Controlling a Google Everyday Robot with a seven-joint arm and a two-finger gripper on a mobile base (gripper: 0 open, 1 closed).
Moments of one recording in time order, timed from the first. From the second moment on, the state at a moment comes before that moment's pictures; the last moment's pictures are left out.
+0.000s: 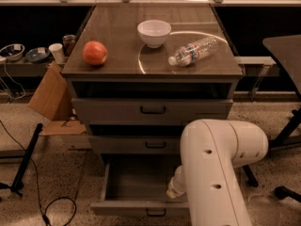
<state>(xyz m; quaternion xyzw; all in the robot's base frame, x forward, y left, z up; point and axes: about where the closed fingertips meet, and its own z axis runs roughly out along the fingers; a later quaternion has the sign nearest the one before) 0.526 -0.109 0.187 -0.43 0.89 0.09 0.09</state>
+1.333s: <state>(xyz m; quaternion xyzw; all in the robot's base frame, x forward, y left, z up) 0.550 -0.150 0.209 -0.39 0.90 0.14 0.16</state>
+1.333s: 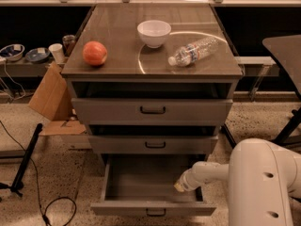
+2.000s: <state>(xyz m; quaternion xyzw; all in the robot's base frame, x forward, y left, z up) 0.550 -0.150 0.209 -0.39 0.90 0.14 0.16</state>
